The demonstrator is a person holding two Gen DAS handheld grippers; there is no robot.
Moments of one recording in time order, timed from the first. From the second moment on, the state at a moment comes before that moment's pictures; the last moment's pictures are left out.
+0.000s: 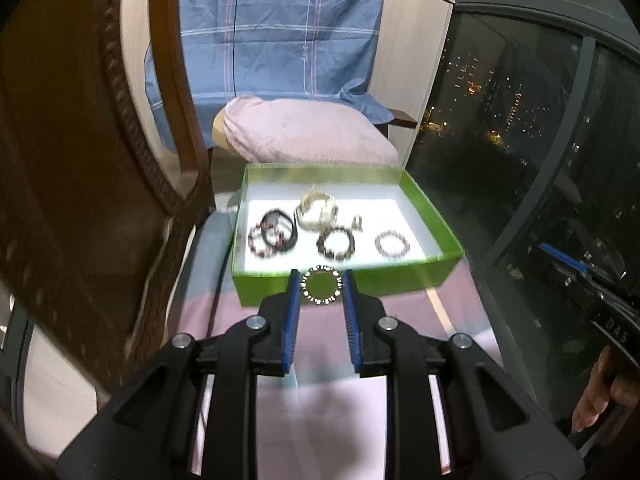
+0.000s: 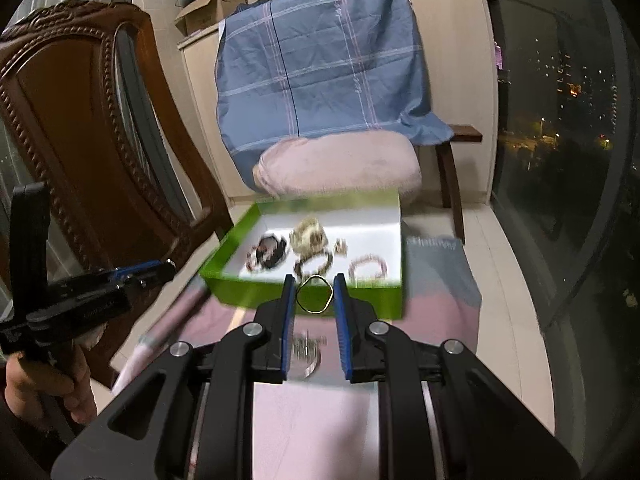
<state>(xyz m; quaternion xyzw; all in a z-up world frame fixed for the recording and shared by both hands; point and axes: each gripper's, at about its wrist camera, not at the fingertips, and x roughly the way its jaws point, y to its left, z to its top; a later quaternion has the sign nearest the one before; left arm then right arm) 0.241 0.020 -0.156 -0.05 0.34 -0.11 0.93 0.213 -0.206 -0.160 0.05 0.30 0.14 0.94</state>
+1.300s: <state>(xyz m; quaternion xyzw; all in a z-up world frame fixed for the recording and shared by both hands) 0.275 0.035 -0.089 -0.03 0.28 -0.09 0.96 0.303 -0.243 -0.131 0.08 0.28 0.09 0.95</state>
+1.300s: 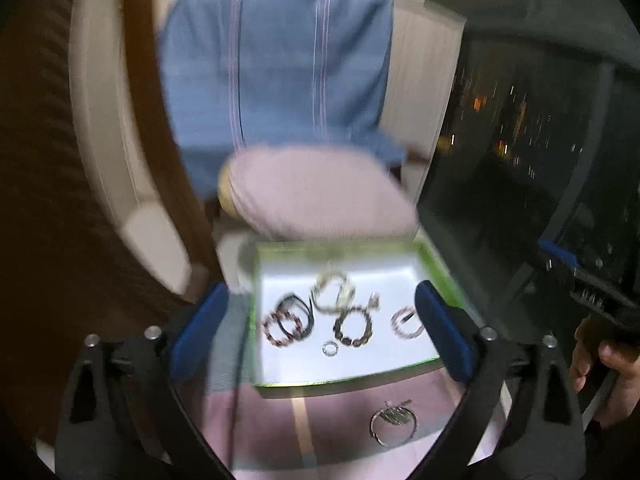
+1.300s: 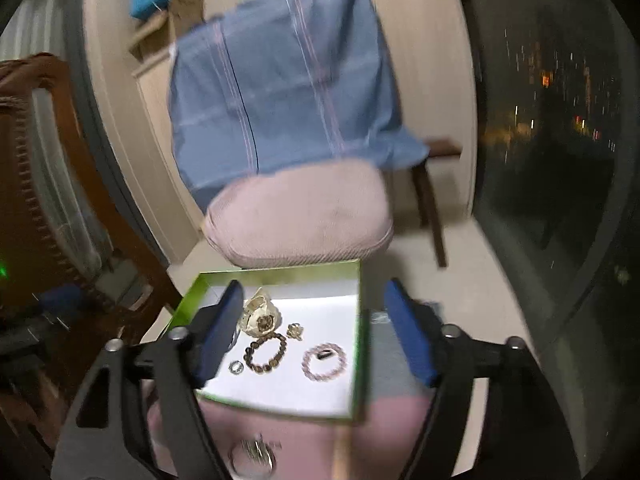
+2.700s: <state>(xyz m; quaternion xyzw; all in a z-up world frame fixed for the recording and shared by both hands) 0.133 0.037 -0.178 -0.03 0.26 -0.08 0.96 0.110 -0.240 -0.186 0.01 0.23 0.09 0.97</state>
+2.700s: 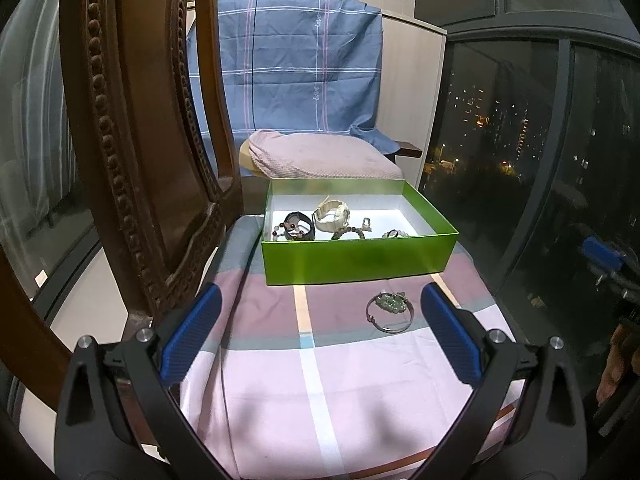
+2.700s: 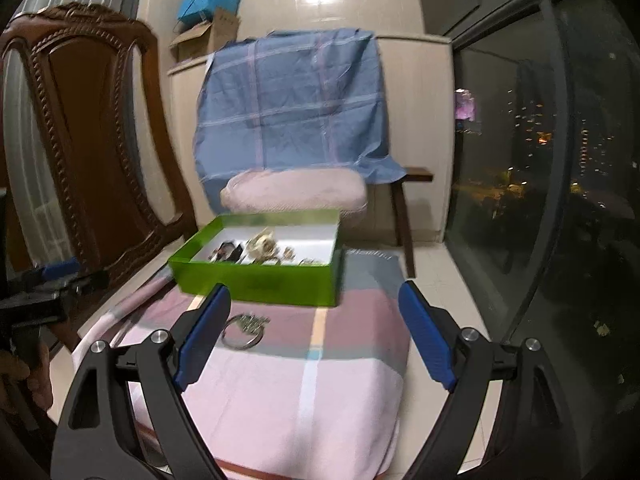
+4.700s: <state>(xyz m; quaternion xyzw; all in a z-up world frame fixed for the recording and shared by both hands) 0.178 -0.021 -0.237 0.08 0.37 -0.12 0.92 0.201 -0.227 -0.186 0.13 0.33 0.22 0.91</state>
